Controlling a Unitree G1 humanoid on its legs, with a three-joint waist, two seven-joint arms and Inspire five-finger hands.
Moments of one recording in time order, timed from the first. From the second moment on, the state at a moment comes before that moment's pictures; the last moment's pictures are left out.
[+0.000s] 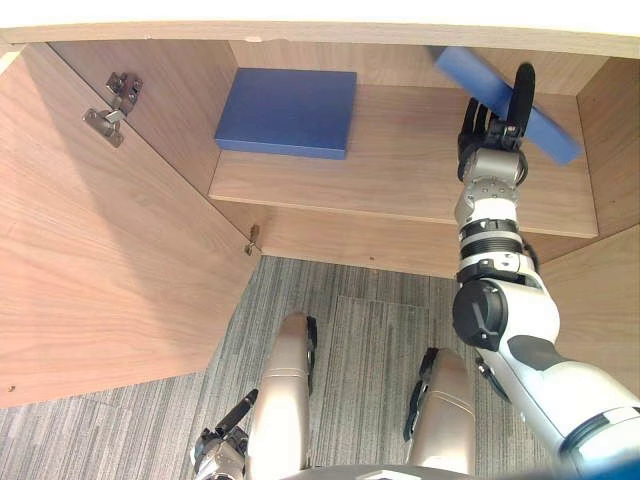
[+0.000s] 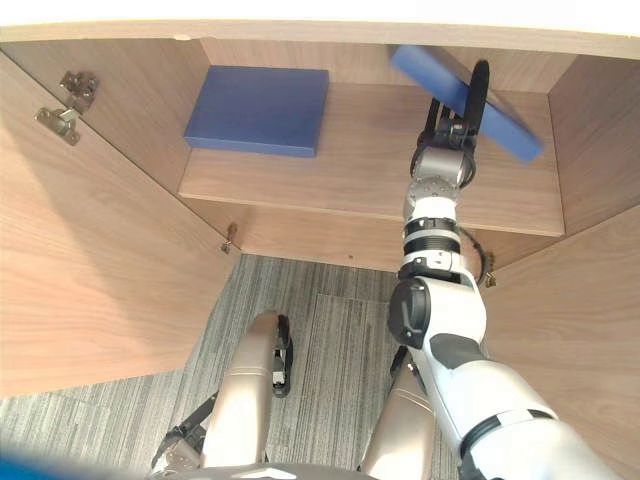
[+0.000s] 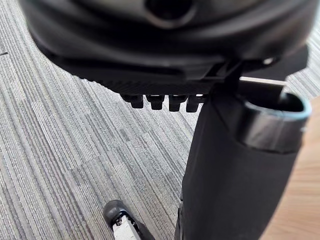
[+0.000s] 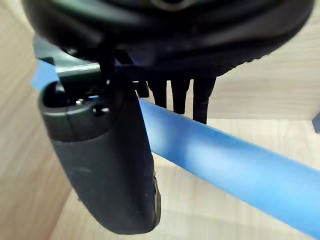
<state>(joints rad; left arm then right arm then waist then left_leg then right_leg) -0.06 -0.08 0.73 0.98 -0.19 0.07 0.25 -1.21 -0.16 -0.48 0.84 1.11 -0.21 -0.51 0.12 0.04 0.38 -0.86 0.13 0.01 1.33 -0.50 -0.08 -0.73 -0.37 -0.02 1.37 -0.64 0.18</state>
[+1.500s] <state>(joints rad) 0.00 0.06 0.32 0.98 -0.11 0.04 -0.03 -0.94 -0.44 0.35 1.05 -0.24 0.00 0.28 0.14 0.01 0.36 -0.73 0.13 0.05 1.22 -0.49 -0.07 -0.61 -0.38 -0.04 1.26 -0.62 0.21</state>
